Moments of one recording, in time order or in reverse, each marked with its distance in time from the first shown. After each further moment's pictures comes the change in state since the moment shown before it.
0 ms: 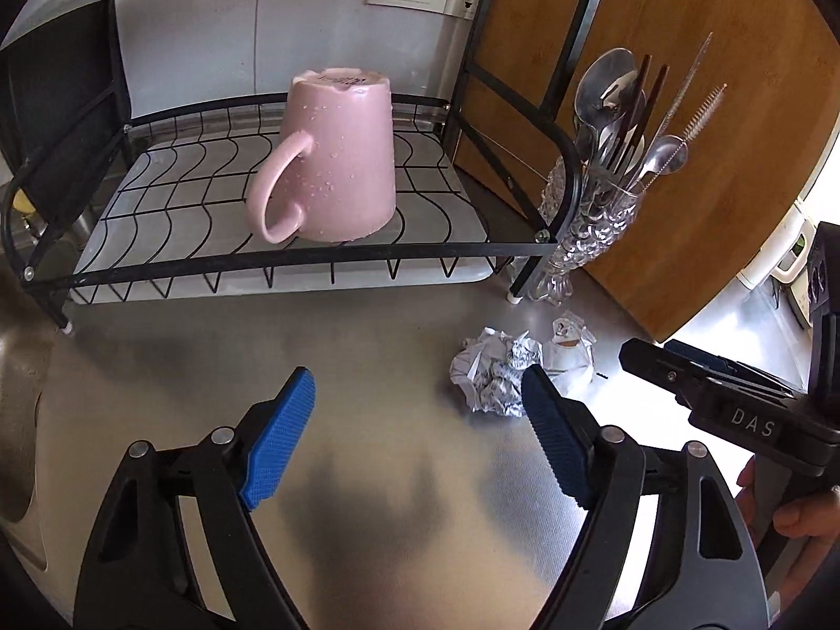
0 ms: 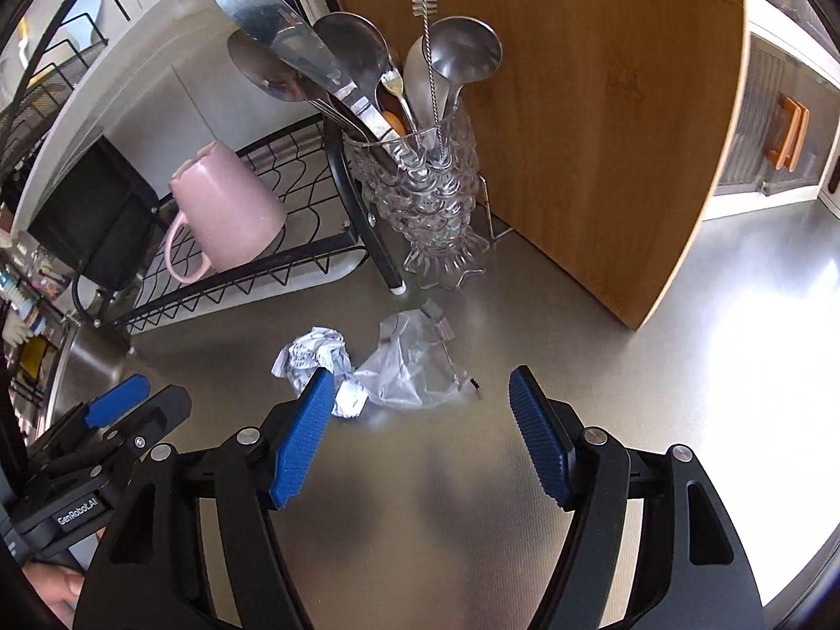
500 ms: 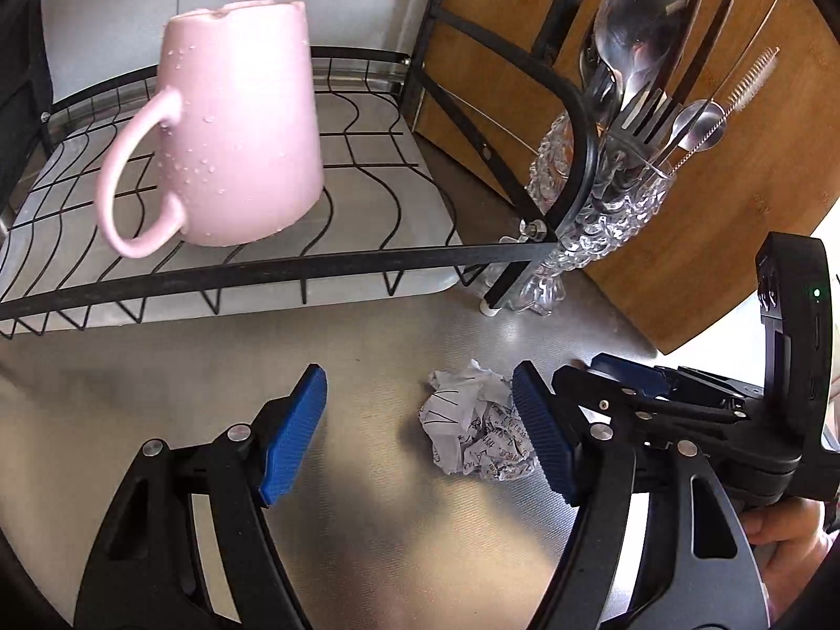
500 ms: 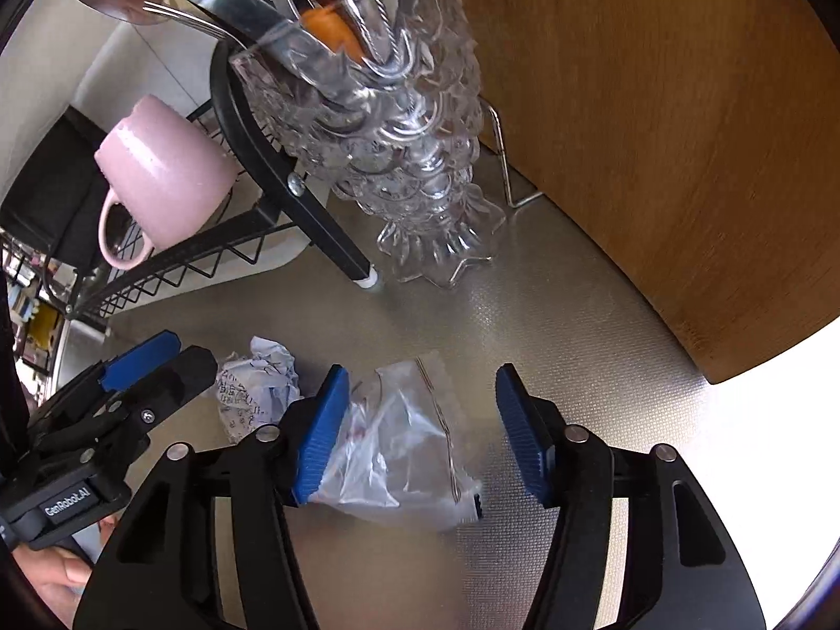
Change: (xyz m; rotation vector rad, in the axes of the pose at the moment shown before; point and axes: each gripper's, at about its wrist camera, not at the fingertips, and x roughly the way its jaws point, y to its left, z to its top) left arm 0.071 -0.019 0.019 0.018 0.070 -0.100; right arm 0.084 -0.020 0.021 -0.033 0.162 0.068
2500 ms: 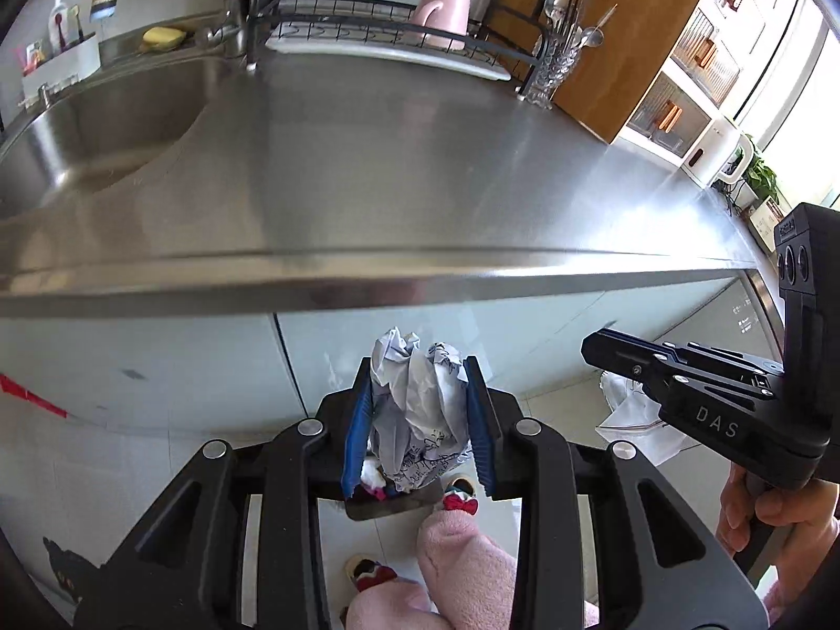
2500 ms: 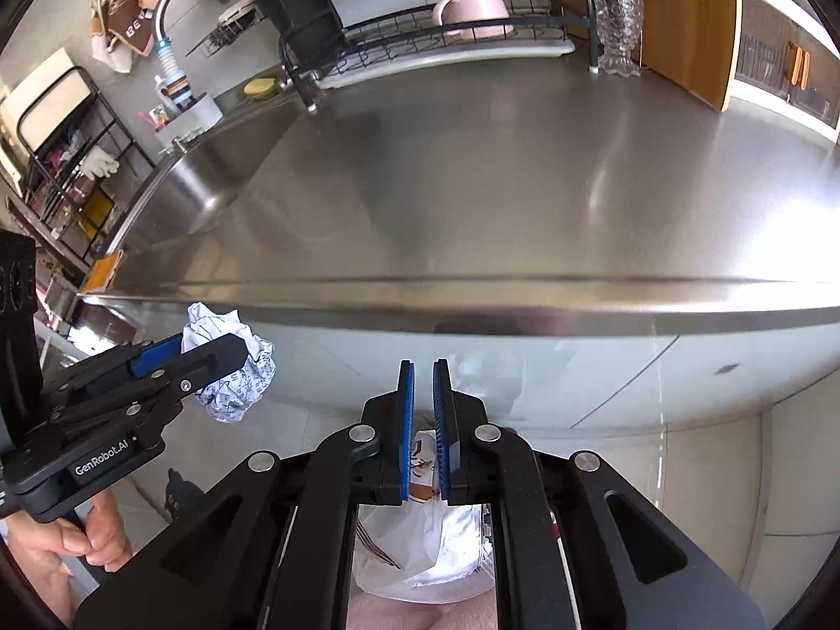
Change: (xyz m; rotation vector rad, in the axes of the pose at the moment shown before) left arm -0.253 0.086 -0.348 -0.076 0.015 0.043; right arm -0.115 0.186 -0.317 -0.142 -0.028 0.049
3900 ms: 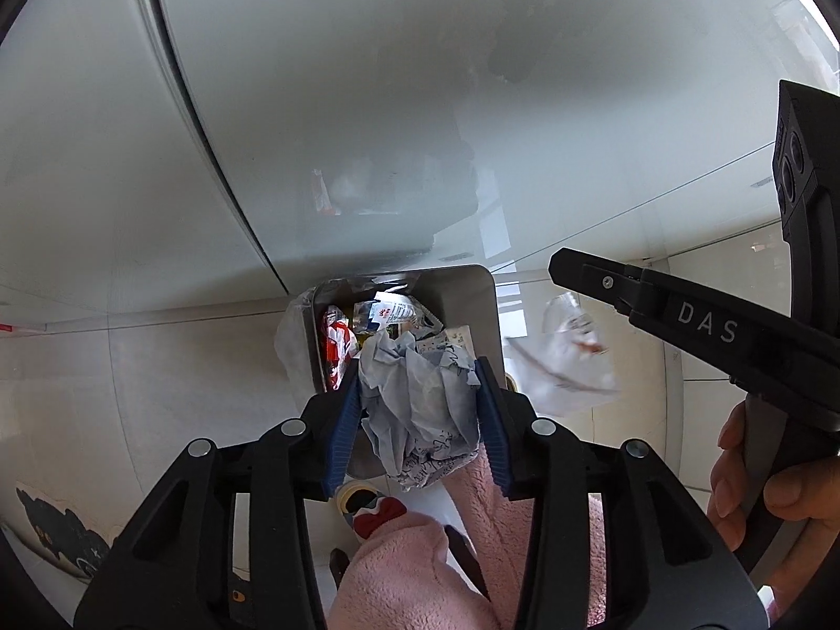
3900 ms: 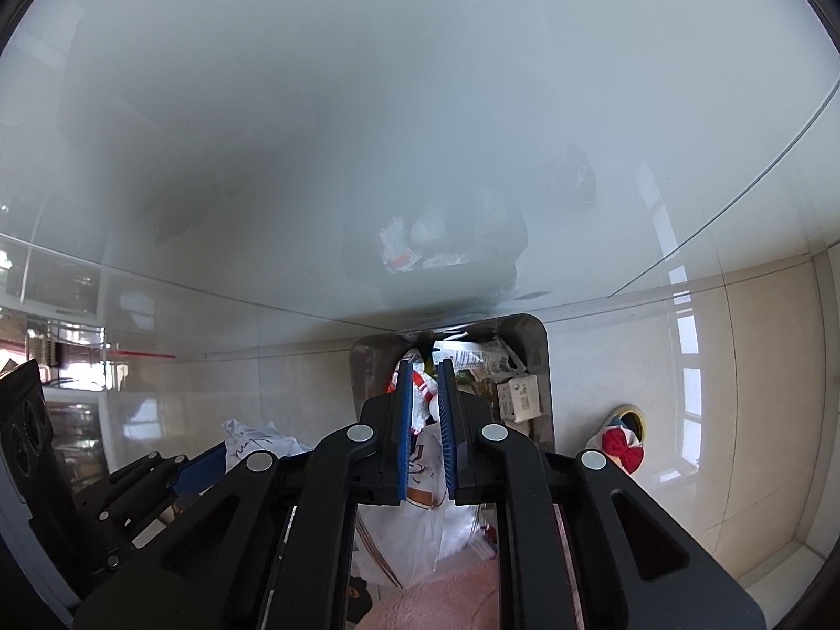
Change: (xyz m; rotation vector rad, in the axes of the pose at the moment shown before) left arm 0.277 0.080 -0.126 -0.054 0.390 -0.012; right arm 0.274 -0.076 -0.109 0.263 0.274 -0.055
